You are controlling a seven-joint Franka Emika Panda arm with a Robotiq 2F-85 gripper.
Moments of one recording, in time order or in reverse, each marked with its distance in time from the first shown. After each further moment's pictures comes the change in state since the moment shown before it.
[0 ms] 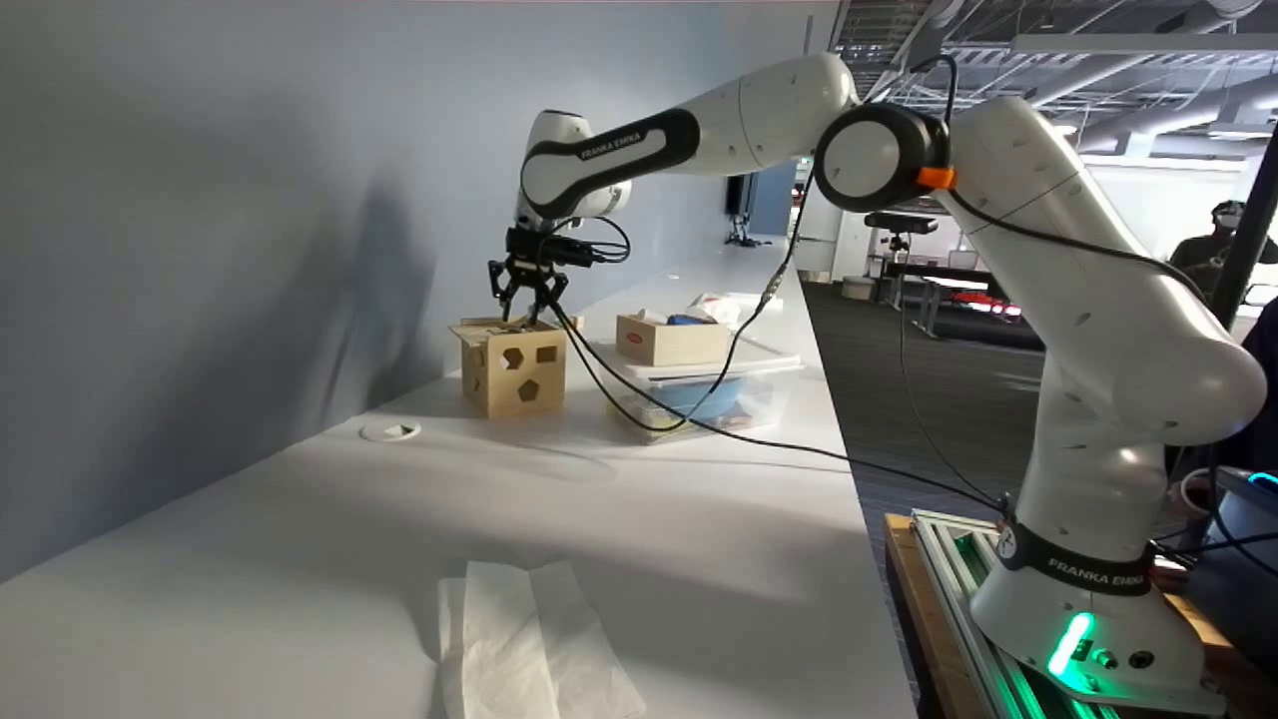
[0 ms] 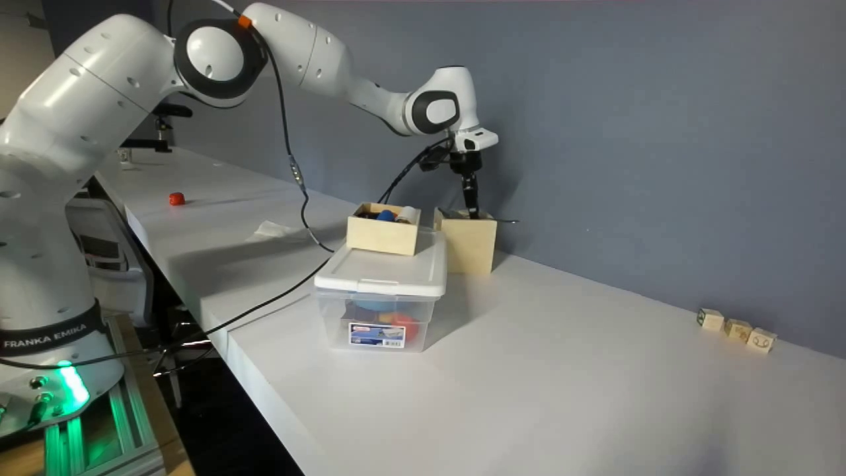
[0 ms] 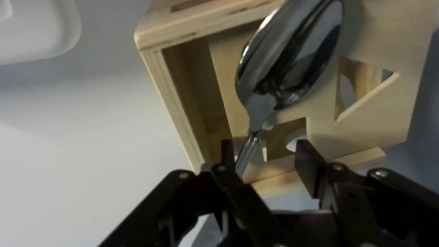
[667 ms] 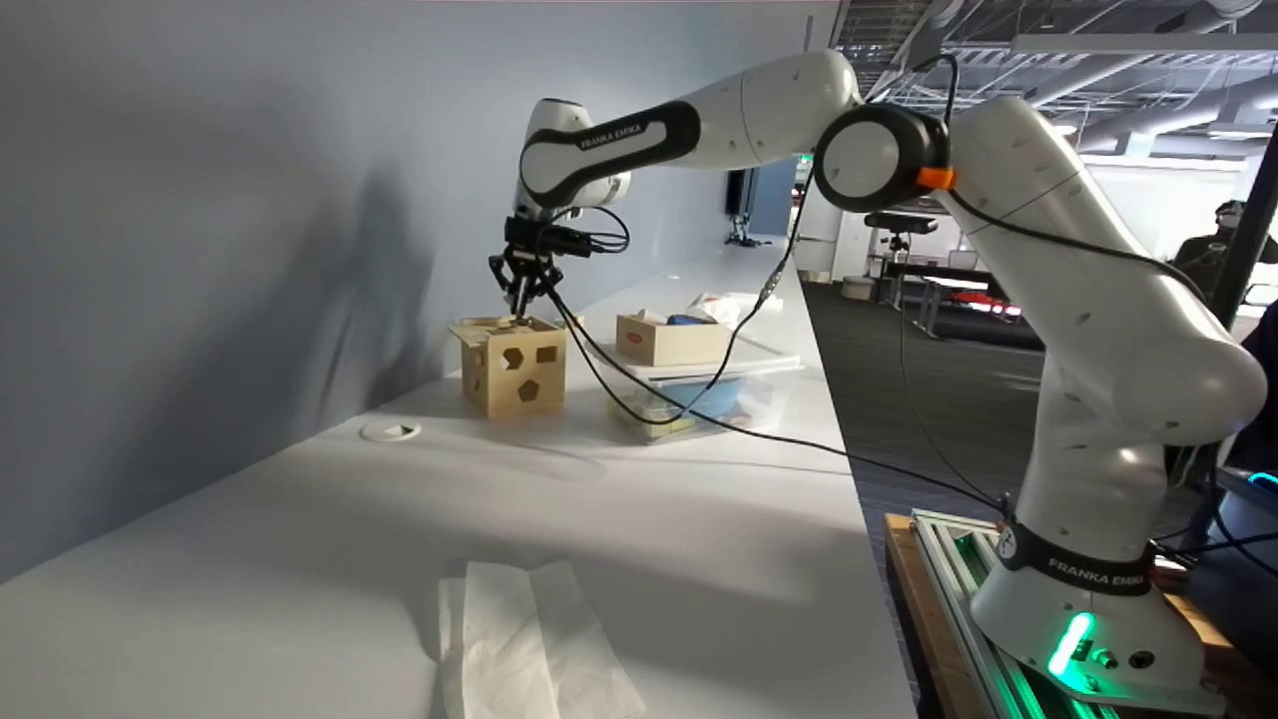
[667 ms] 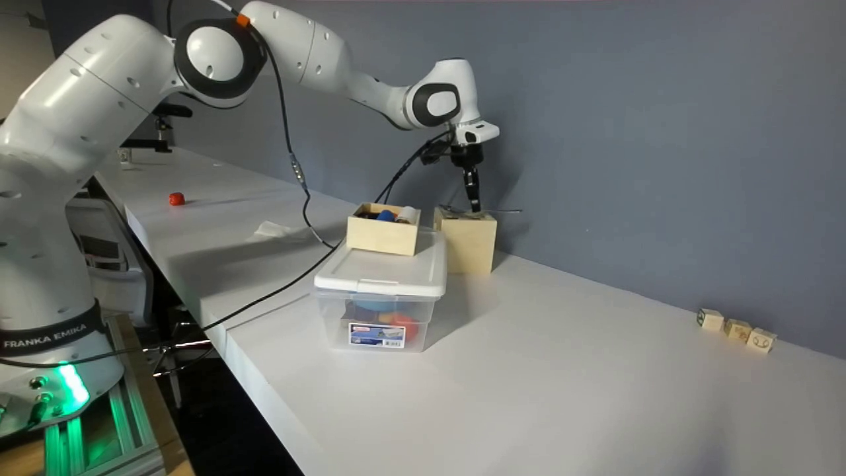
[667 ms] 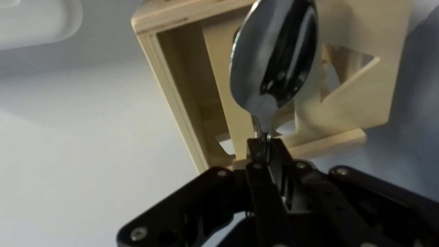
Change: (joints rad) arm 0.003 -0.002 -0.007 0.043 0.000 -0.030 0.003
